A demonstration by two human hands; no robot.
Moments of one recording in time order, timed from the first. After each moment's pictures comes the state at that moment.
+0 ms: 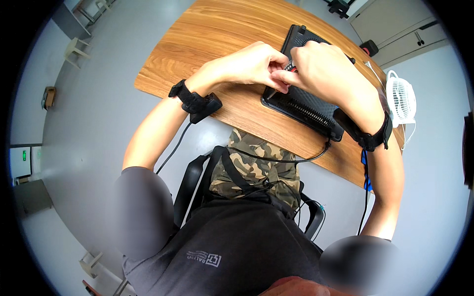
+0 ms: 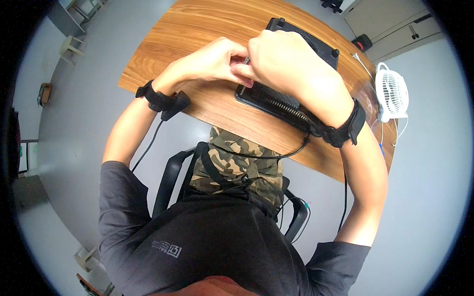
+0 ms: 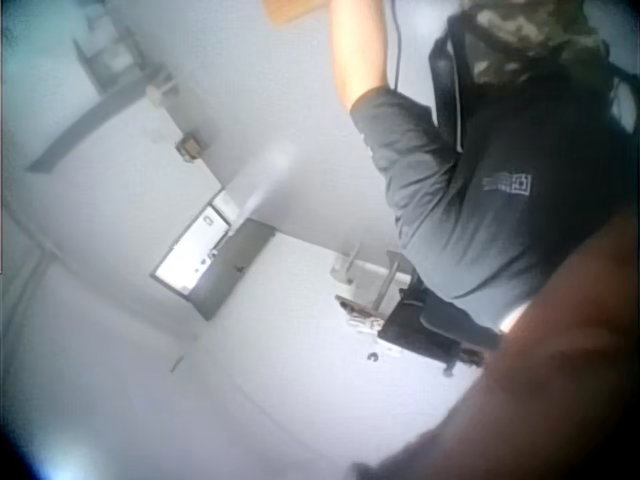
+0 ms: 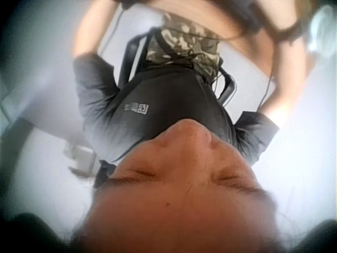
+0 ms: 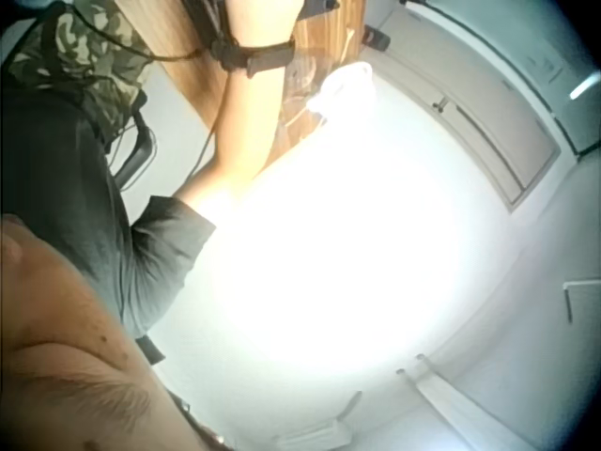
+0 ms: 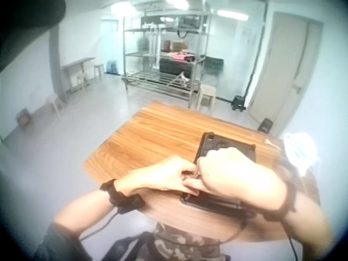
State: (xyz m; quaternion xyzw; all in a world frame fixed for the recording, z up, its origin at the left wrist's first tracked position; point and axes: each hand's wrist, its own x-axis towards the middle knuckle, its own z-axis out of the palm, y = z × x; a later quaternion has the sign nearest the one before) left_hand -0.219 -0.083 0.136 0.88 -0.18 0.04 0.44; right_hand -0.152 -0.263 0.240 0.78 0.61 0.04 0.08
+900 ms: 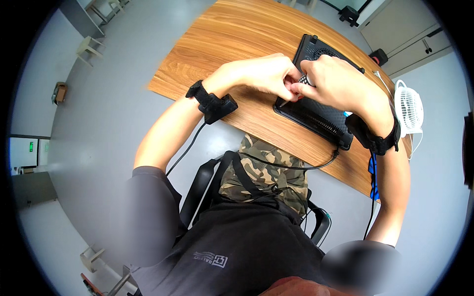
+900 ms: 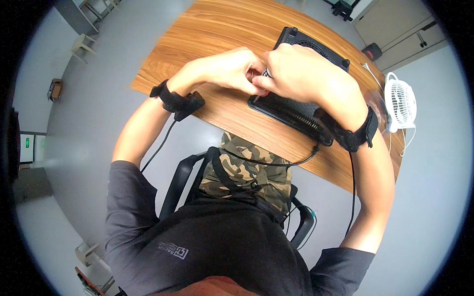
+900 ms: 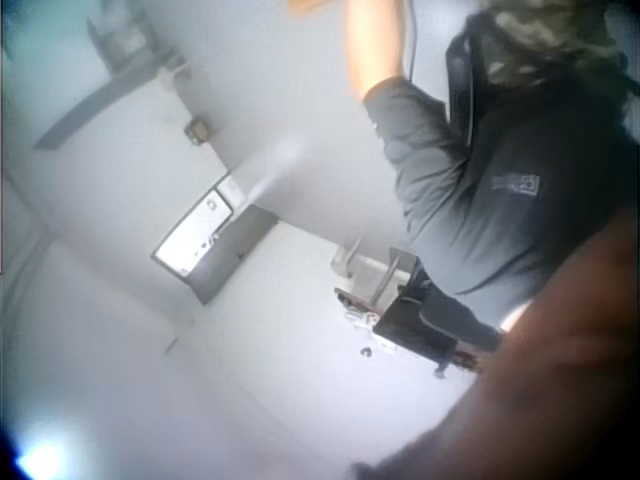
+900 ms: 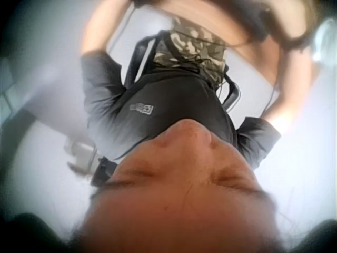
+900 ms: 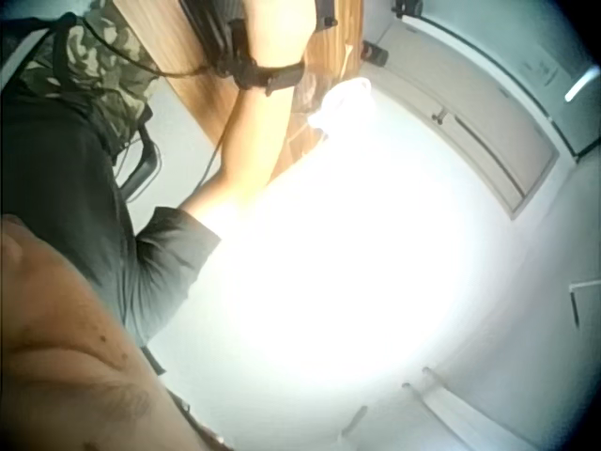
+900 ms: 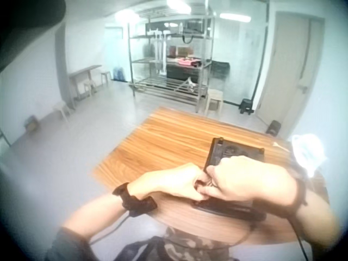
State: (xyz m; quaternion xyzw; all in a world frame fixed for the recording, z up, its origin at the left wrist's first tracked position) left_hand -0.222 -0.087 0.156 0.87 -0.20 -0.03 0.44; right_hand -0.151 -0.267 0.248 0.78 0.62 -0.06 0.05
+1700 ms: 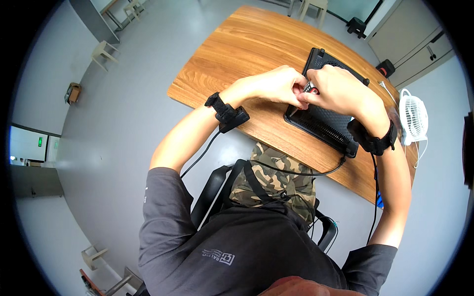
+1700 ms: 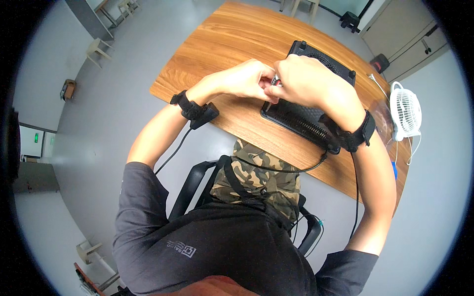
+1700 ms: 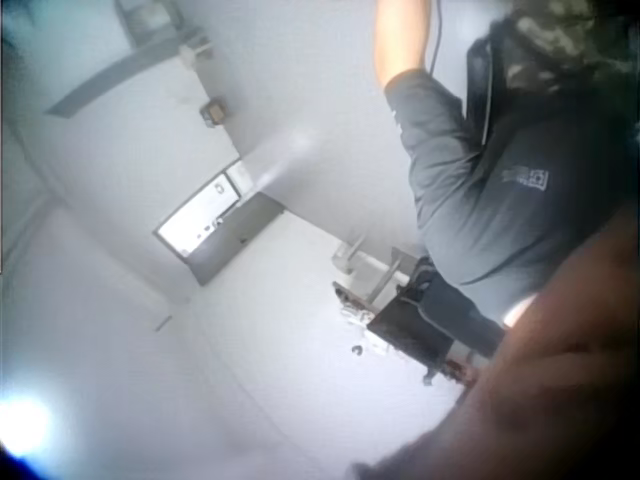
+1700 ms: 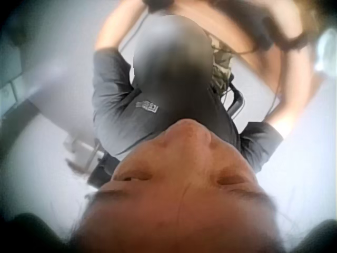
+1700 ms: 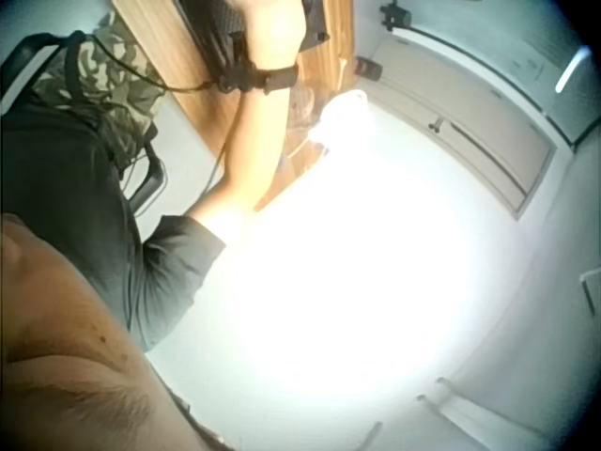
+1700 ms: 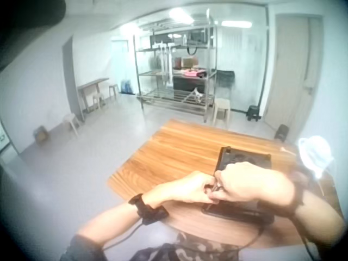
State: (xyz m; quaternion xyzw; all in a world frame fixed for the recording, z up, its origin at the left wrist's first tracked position) left_hand -0.226 -0.089 0.148 0.88 -0.16 0.01 0.46; right_hand -0.150 -0.264 0.246 0.78 0.62 -0.05 0.01
